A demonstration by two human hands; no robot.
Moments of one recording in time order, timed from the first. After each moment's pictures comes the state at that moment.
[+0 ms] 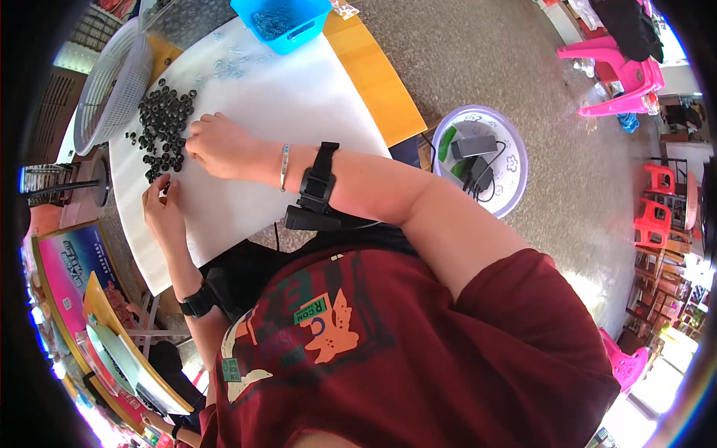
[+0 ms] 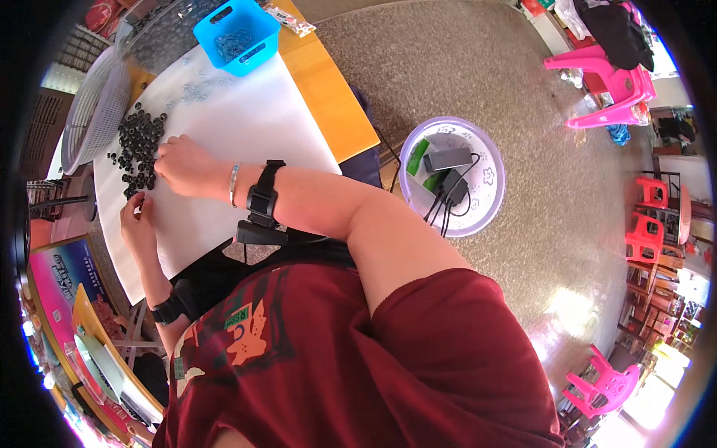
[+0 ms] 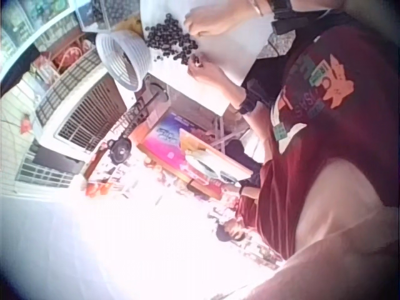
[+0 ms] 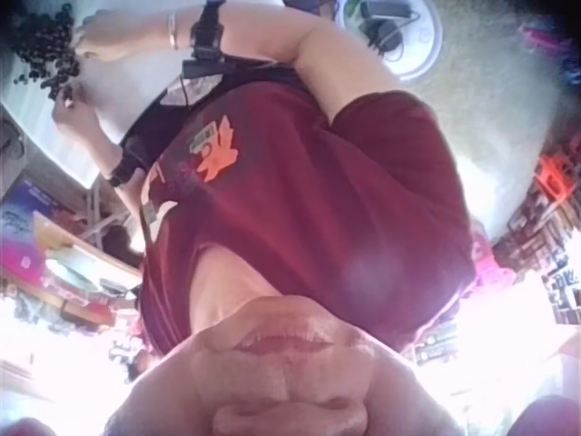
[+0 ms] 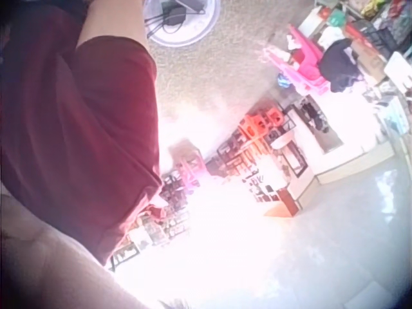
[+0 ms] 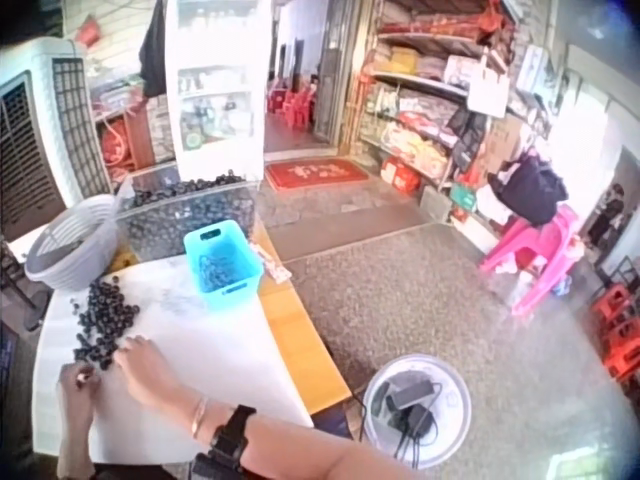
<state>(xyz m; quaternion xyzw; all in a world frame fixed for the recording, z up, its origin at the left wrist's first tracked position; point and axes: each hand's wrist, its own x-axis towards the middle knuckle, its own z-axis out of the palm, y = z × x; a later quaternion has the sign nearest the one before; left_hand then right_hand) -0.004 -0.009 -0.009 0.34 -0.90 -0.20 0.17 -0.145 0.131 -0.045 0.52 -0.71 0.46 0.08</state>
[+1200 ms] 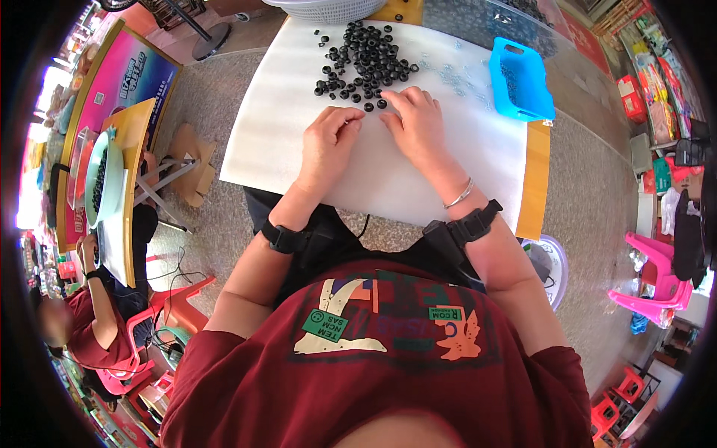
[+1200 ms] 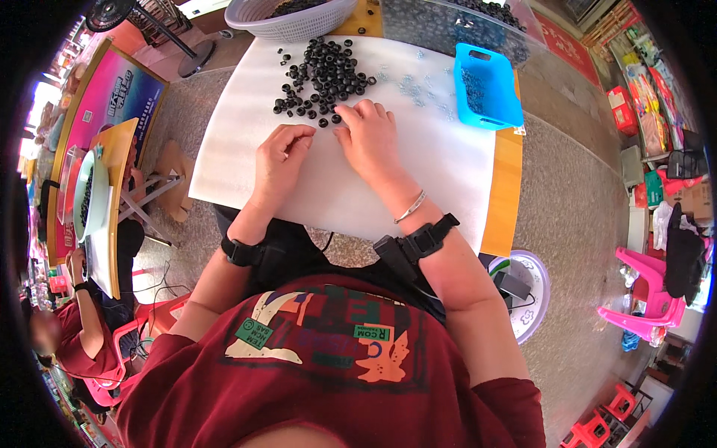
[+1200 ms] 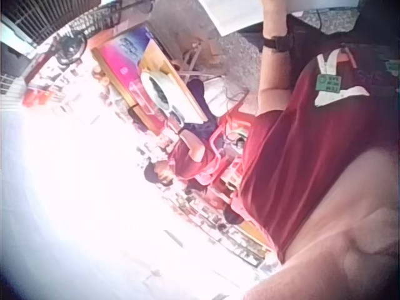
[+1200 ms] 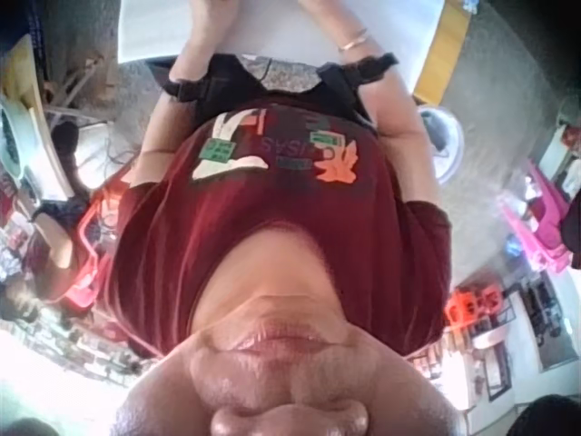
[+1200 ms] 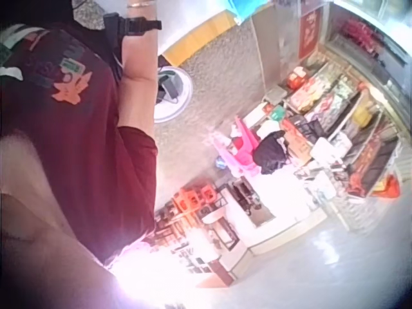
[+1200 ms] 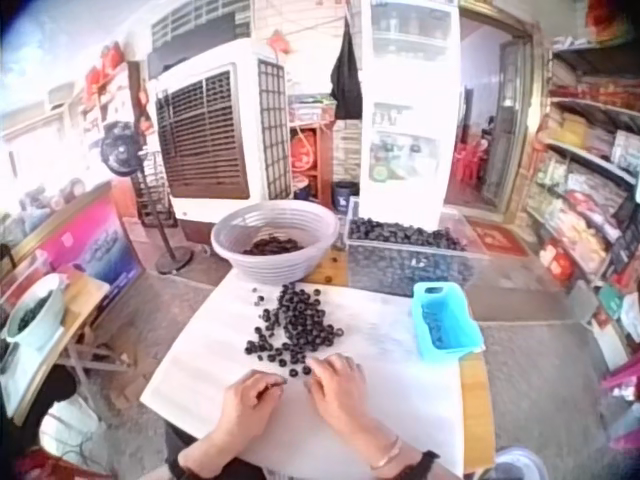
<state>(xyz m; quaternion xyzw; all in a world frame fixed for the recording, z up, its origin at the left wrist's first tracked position) 0.003 0.025 -0.007 0.25 -0.82 -0.42 0.31 -0.146 0.123 -0.025 0.53 -0.75 0.40 0.08</state>
